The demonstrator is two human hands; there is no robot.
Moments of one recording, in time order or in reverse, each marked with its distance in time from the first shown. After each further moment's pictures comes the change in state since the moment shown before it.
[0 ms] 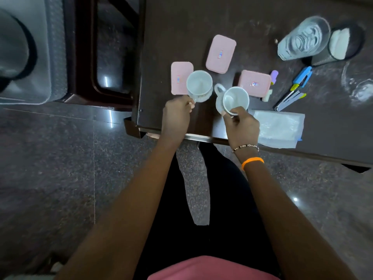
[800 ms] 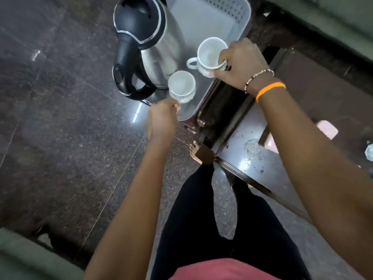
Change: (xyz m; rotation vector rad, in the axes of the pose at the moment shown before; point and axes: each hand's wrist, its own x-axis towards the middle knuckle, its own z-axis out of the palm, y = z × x) left_hand 0.014 -0.140 -0.283 0.043 0.416 -0.326; right_hand 0.047 -0.392 0.123 -0.514 -0.340 -1.056
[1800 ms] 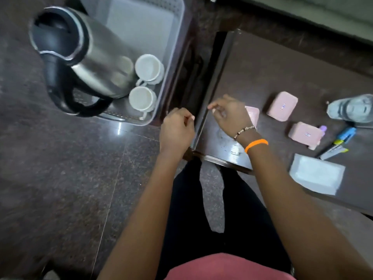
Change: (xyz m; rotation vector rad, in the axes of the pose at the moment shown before) left_hand -0.067 0.085 0.070 -0.032 -0.284 0.232; right_hand -0.160 0.058 0.041 0.451 0.051 0.438
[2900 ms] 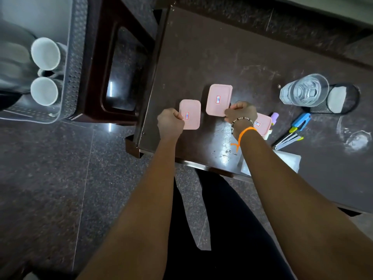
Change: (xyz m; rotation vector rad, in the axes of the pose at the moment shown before) left_hand 0.036 0.040 0.197 -0.089 -0.035 -0.384; right_hand -0.011 0.205 -0.029 0.531 0.343 0.919
